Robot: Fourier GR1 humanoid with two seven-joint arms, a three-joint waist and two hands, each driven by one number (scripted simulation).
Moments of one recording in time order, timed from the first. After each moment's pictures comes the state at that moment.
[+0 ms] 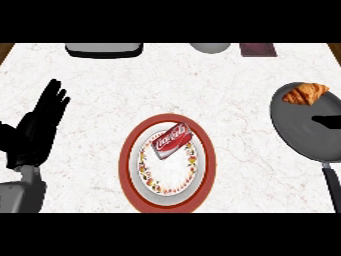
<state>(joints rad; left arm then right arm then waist) -0.16 0.21 0.06 -1.59 0.15 0.09 0.23 -0.59 -0.51 -0.45 -0.53 0.60 -0.26 -0.29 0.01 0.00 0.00</state>
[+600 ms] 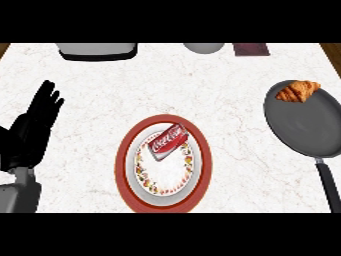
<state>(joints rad) -0.14 0.22 0.08 -1.60 0.15 0.09 0.24 -0.39 -0.64 -0.73 -0.59 0.21 0.16 -0.49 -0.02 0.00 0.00</state>
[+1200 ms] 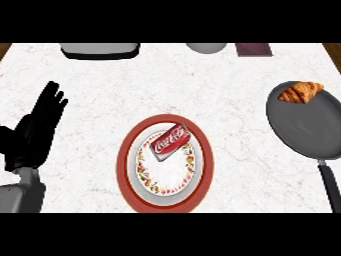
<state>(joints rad) -0.14 0.19 0.08 -1.60 0.13 0.08 0.24 -0.06 -0.68 -0.80 -0.78 0.01 0.43 -0.57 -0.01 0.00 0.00</state>
